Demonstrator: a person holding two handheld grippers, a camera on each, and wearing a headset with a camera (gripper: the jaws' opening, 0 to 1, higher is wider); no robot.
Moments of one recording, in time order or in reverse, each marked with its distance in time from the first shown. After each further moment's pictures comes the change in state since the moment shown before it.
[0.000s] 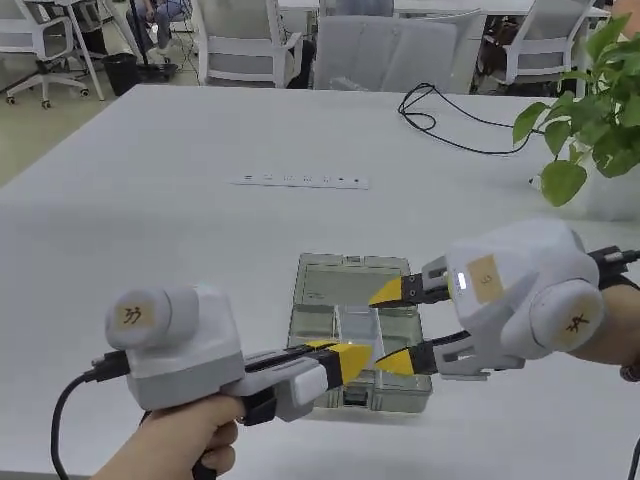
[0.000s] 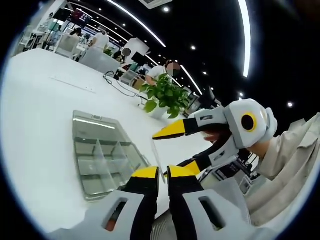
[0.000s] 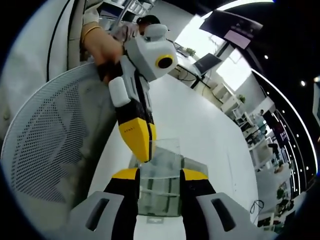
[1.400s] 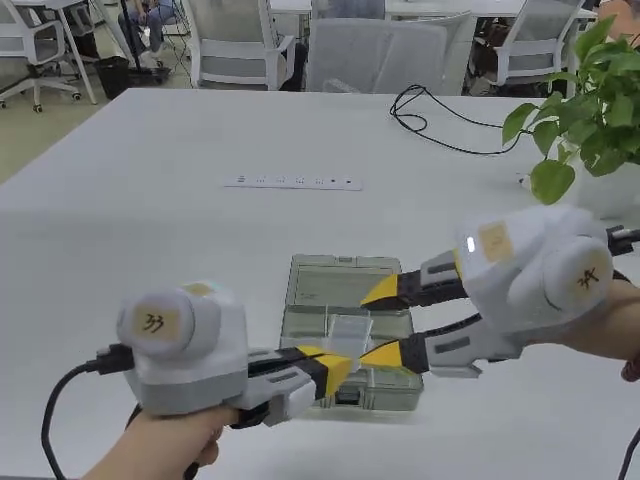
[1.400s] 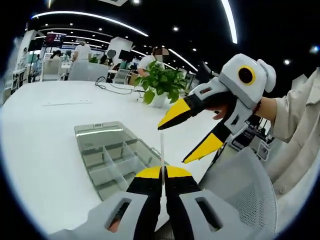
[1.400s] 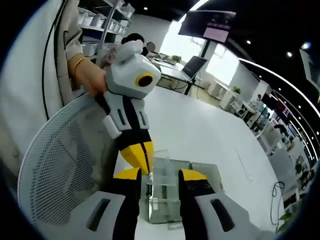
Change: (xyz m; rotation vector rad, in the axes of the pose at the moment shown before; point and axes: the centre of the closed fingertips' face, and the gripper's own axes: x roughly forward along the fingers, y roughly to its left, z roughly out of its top) left arm 0.000 0.002 -0.015 0.312 0.121 0.034; right arm -0.013 0.002 0.018 0.247 -0.131 0.029
